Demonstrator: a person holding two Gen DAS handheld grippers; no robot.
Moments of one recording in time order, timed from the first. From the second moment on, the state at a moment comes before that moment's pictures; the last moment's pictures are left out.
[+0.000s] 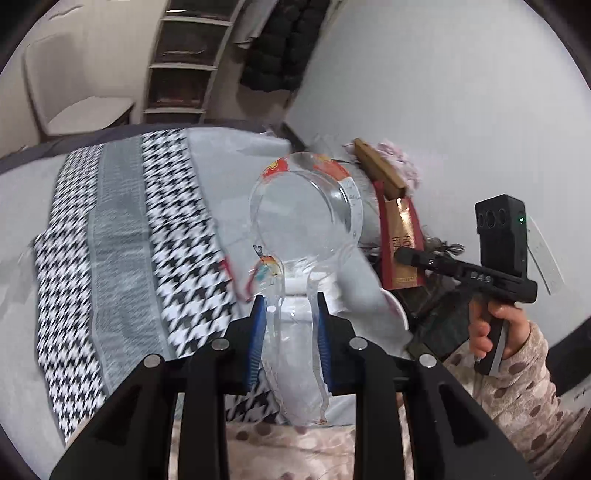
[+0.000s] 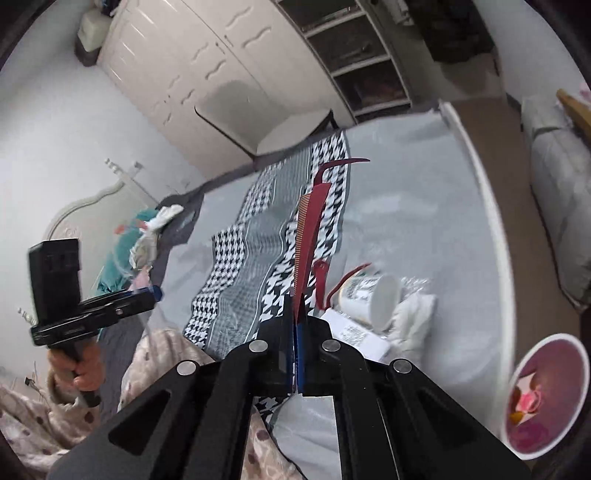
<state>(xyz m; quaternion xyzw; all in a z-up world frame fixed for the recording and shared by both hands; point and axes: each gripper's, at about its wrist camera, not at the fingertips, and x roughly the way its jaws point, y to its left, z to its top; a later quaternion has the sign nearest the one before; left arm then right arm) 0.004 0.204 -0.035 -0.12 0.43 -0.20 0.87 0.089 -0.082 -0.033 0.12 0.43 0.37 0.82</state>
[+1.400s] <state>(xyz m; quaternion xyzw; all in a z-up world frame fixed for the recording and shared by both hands) 0.190 -0.284 -0.256 0.09 0.59 -0.46 0.66 0.065 -0.427 -0.278 0.14 0.55 0.15 0.81</state>
